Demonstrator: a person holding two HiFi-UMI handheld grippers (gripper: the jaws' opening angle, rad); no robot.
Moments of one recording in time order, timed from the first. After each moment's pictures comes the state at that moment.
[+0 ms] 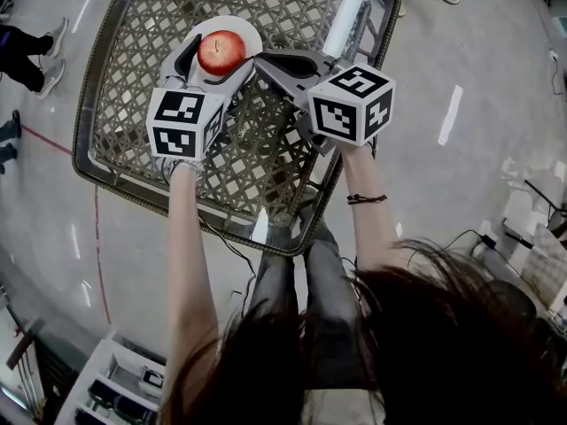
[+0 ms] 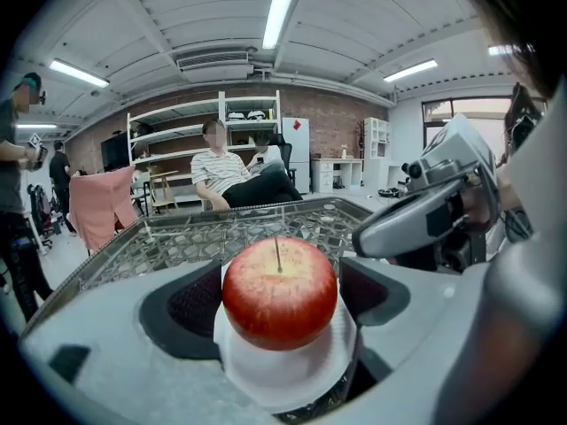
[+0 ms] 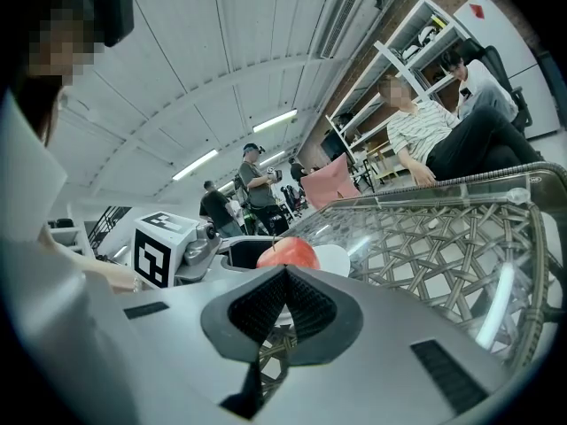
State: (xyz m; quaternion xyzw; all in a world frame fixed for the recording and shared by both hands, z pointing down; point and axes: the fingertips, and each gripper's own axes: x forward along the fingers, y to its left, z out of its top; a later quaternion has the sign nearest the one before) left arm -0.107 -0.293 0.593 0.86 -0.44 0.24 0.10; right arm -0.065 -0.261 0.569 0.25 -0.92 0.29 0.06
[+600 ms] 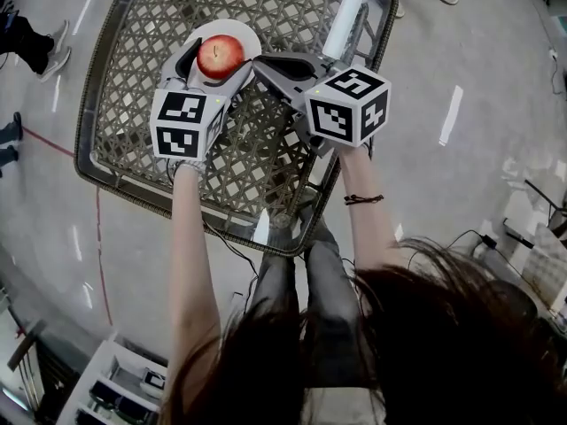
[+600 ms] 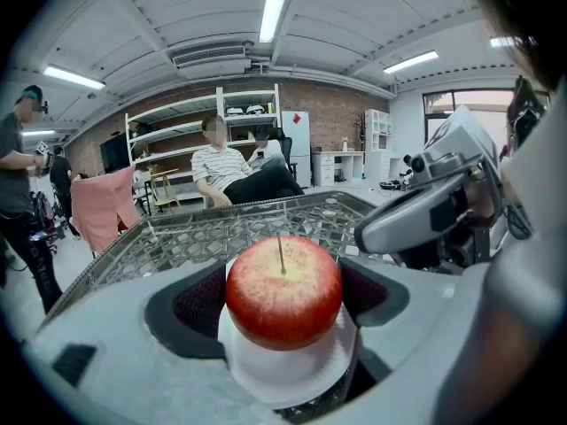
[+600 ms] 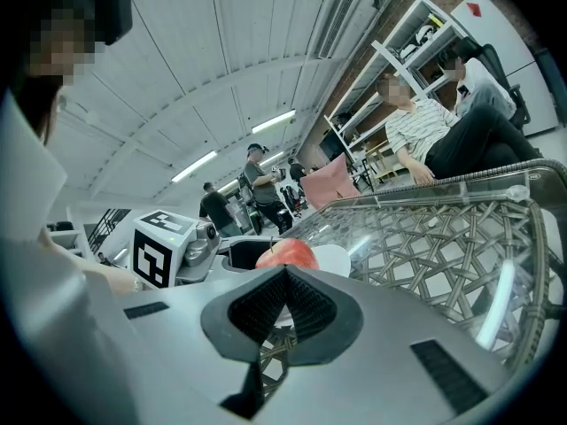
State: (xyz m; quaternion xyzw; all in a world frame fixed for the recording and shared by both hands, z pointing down) left arm -0.108 -0.295 0.595 0.85 -0.45 0.26 0.10; right arm -0.066 -0.263 0.568 0.25 -0.92 0.29 0.06
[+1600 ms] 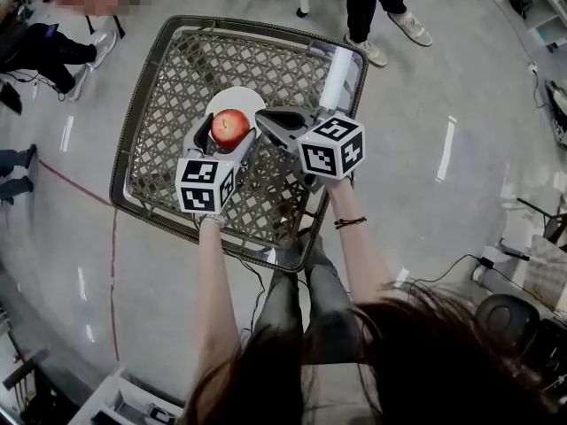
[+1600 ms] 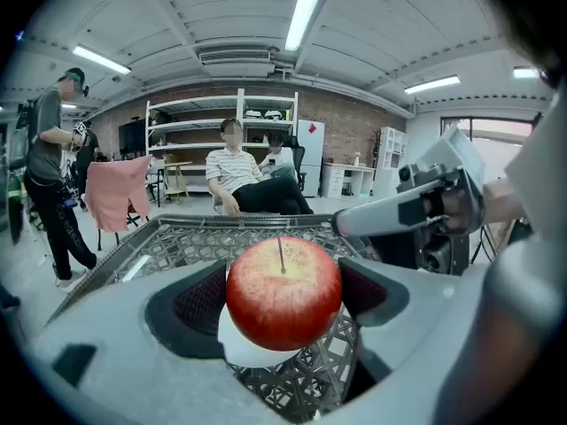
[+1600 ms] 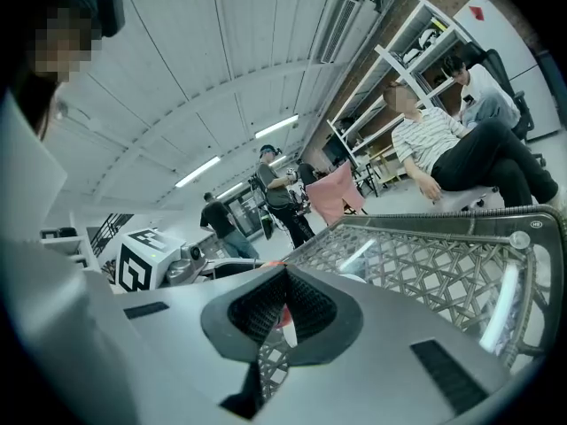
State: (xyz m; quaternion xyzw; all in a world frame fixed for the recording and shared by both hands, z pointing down) left arm -0.116 -0.260 0.532 0.84 -0.47 0.22 0.15; right arm -0.068 -0.259 0.497 0.25 -0.92 0.29 0.04
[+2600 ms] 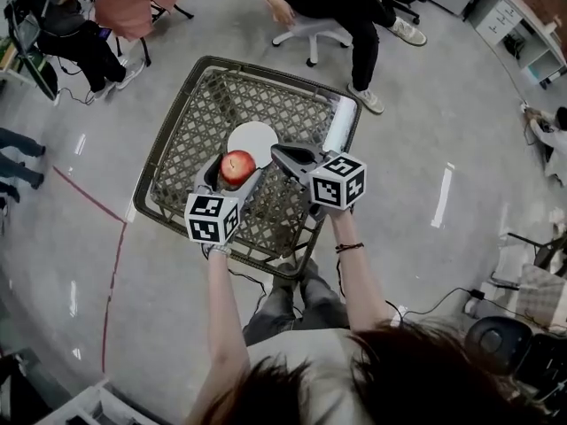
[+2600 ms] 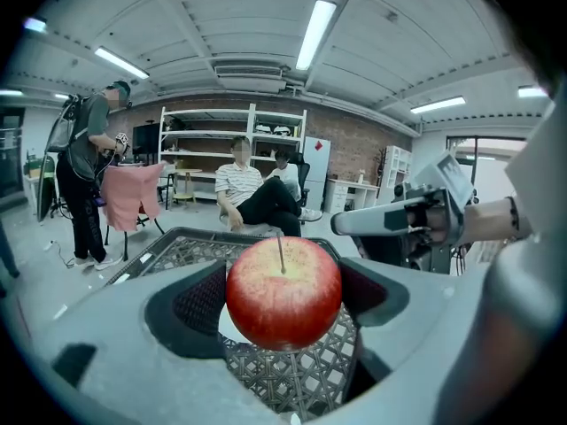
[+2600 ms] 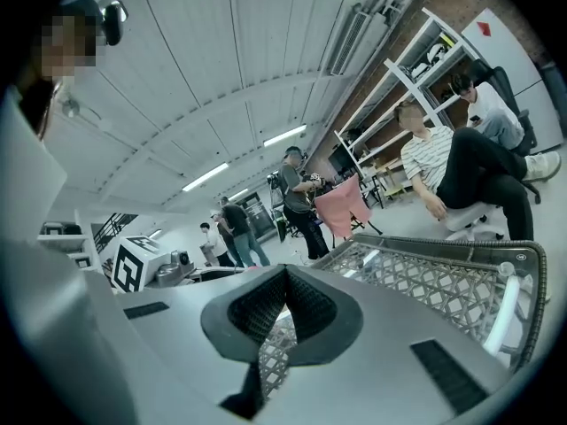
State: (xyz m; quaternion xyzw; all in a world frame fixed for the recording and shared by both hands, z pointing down) left arm -0.132 -0.192 0.444 0.84 -0.50 0.17 0.16; right arm -0.062 -0.211 0.415 0.25 -0.93 0.26 0.02
